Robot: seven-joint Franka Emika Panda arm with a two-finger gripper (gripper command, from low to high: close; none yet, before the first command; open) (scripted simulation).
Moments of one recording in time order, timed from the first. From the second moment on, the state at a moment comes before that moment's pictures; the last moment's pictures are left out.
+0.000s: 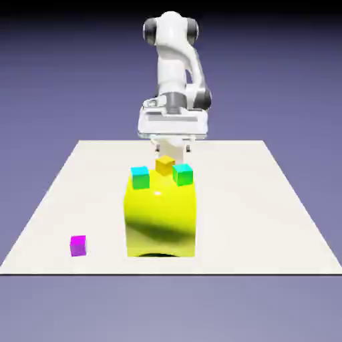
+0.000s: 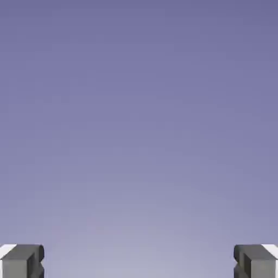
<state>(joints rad) -0.01 -0.53 0.00 -2.78 0.01 3.01 0.77</state>
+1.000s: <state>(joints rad) -0.53 0.52 -0.08 -2.17 0.19 2.63 1.44</state>
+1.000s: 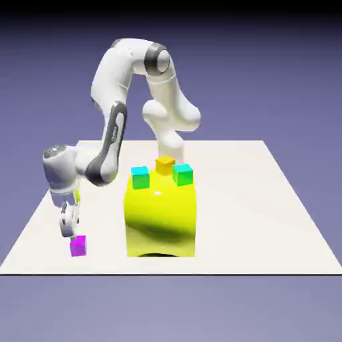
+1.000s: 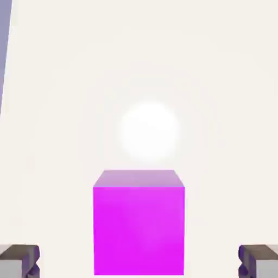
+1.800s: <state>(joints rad) -0.11 -0.12 -0.16 -2.35 0.20 2.32 1.05</state>
